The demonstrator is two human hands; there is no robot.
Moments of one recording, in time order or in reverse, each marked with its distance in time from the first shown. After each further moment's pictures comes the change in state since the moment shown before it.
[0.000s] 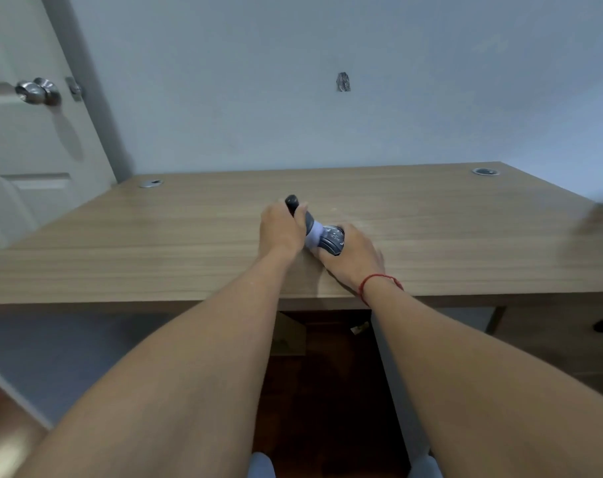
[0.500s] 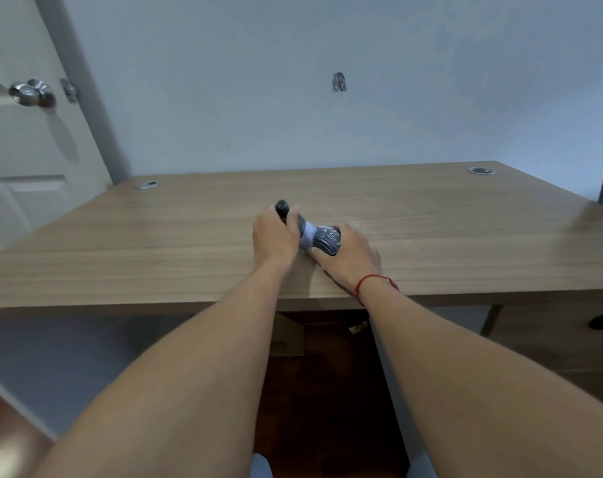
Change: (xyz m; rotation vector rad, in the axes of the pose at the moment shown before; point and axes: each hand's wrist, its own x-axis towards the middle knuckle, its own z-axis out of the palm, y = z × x) left_hand -0.007 -0.008 0.002 -0.069 0.067 -0.049; right_hand 0.000 0.000 0.002 -0.010 0.010 -0.009
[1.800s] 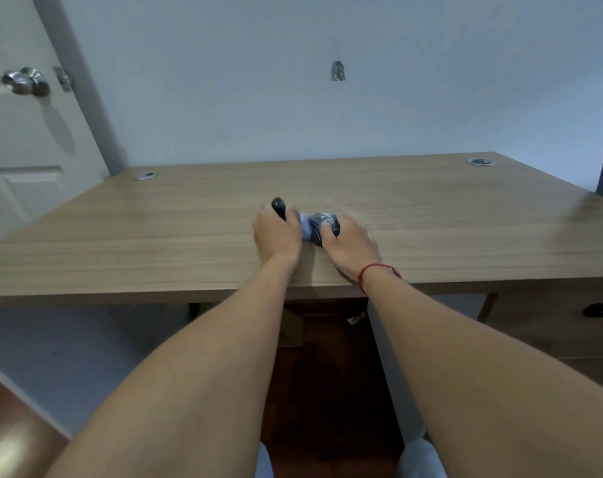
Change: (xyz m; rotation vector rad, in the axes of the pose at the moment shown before) left_hand -0.017 0.006 0.006 -0.082 0.097 -0.115; right_hand 0.003 -0.002 -0.003 0.014 -0.015 0.023
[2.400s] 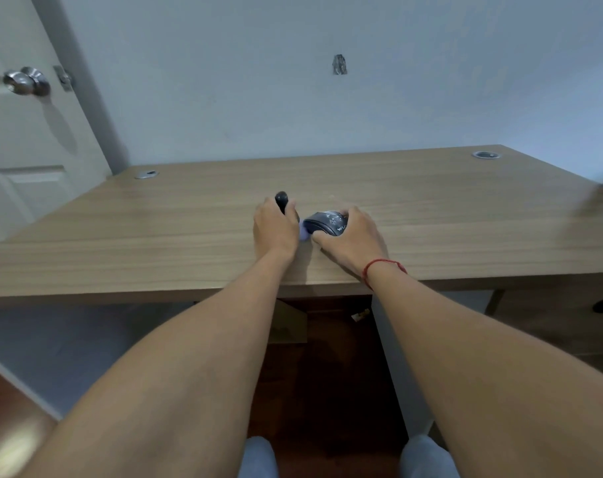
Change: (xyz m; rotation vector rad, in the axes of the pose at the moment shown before) left_hand 0.010 -0.011 0.003 0.127 -0.033 0.091; right_hand -0.006 0.001 -0.007 0.070 0.040 0.016
